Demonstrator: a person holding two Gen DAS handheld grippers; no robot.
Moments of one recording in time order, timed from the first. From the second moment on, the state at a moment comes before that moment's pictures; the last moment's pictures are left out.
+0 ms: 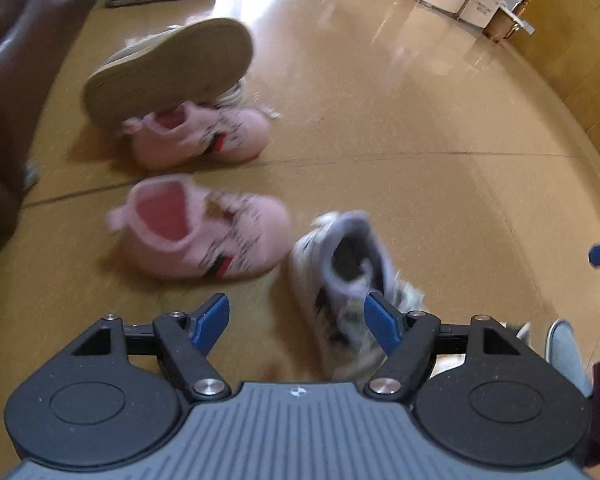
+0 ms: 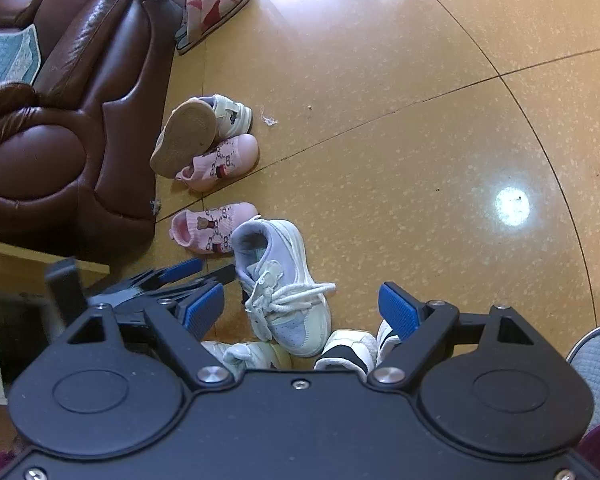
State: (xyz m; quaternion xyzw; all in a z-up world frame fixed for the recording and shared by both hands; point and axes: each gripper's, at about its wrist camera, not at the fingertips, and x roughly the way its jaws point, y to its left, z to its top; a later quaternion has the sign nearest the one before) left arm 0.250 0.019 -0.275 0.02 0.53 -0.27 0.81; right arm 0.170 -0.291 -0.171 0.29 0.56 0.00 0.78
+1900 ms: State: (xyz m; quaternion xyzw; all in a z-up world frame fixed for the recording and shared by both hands) left arm 0.308 0.092 -0.307 -0.26 0.47 -0.06 0.84; right arm 0.403 -0.131 -0.287 -0.04 0.52 0.26 0.81
